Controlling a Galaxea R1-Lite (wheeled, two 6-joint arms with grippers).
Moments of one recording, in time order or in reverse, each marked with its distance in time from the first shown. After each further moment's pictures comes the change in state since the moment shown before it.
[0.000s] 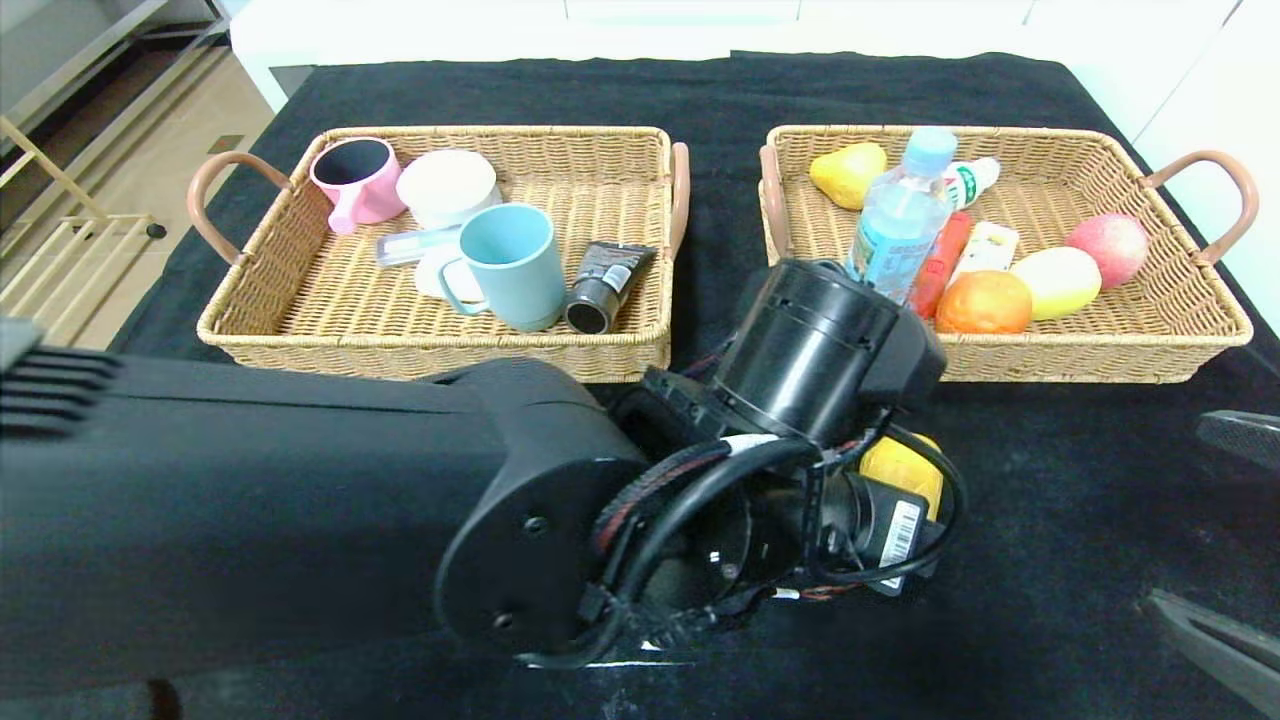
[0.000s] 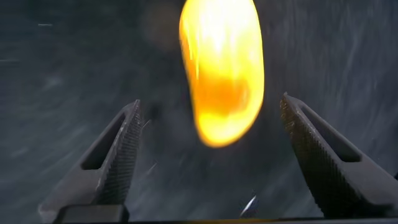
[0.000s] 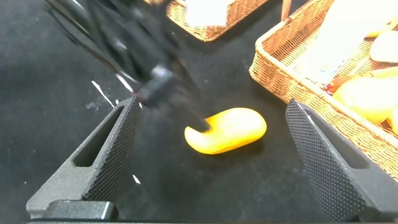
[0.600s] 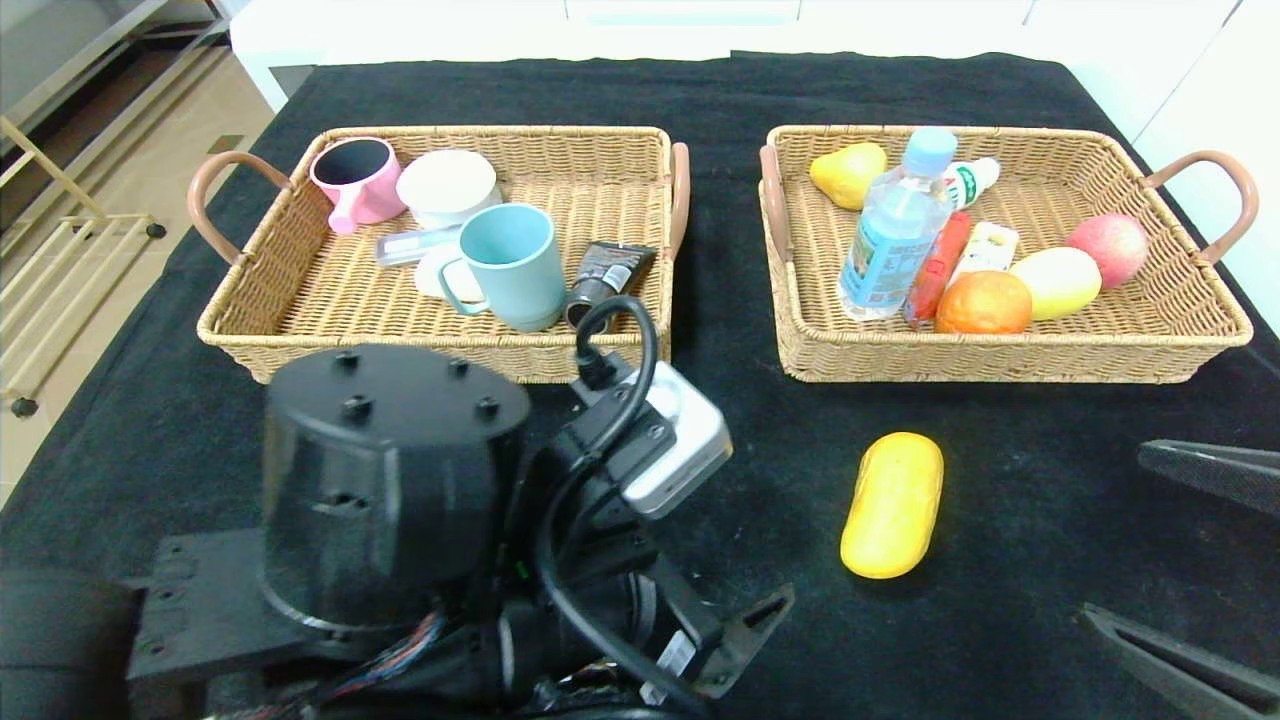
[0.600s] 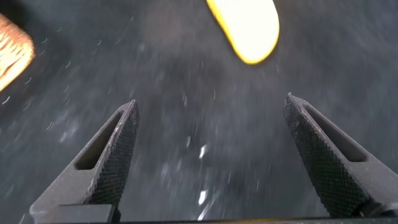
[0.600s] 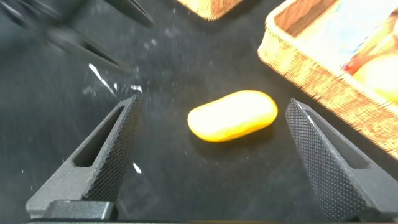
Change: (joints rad) left arm 0.065 -0.412 0.695 -0.500 -0.063 0.400; right arm 0.000 0.061 0.026 -0.001 -0.010 0.000
